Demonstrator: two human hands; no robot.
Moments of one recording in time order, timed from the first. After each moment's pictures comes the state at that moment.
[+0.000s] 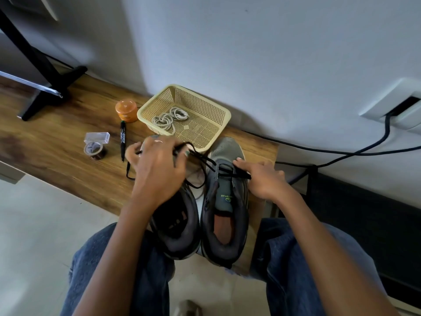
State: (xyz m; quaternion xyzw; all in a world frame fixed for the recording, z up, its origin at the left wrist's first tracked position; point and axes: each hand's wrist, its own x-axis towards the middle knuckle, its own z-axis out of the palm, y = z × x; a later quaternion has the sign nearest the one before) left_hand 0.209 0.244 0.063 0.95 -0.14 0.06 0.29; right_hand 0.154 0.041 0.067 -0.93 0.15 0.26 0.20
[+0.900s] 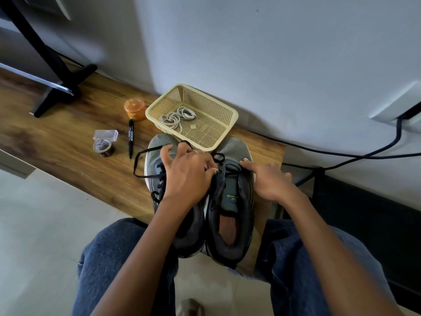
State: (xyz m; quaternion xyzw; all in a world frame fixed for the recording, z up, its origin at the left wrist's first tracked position) left_hand 0.200 0.214 0.046 0.97 -0.18 0.00 0.19; right_hand 0.157 0.043 0.059 -0.94 0.15 0.26 0.18
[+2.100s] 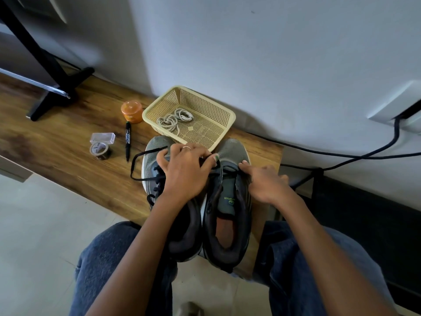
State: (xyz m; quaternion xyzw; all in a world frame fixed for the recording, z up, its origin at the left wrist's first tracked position) left_hand 0.216 0.209 0.041 0.94 -0.15 -0.04 0.30; right_hand 0.158 0.048 0.062 -0.93 0.16 0.28 0.17
